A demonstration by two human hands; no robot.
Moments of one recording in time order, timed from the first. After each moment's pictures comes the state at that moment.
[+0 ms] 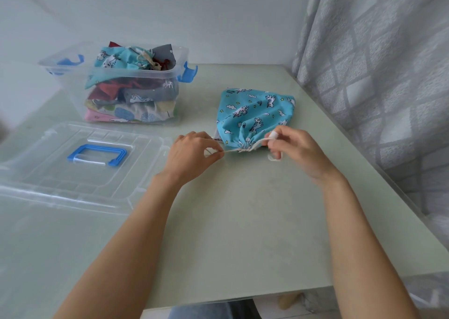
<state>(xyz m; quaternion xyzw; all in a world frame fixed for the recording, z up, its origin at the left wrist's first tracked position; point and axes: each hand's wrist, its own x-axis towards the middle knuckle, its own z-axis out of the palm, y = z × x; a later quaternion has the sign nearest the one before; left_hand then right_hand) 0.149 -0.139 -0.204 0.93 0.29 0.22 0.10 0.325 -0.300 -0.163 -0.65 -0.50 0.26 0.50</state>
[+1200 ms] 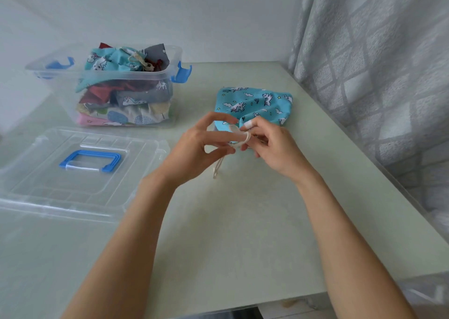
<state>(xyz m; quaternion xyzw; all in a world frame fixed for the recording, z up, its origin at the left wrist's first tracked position) 0.148 -0.158 -0.168 0.90 0.05 0.32 0.28 0.303 -0.268 -0.169 -0.68 -0.57 0.12 0.45</state>
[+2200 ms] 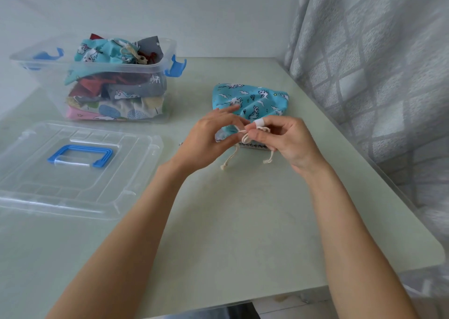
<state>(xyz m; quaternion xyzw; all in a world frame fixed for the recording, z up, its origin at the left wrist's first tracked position) 0.183 -0.156 -0.177 0.90 0.08 0.33 0.29 0.317 -0.283 -0.161 -0.58 -0.48 0.26 0.61</state>
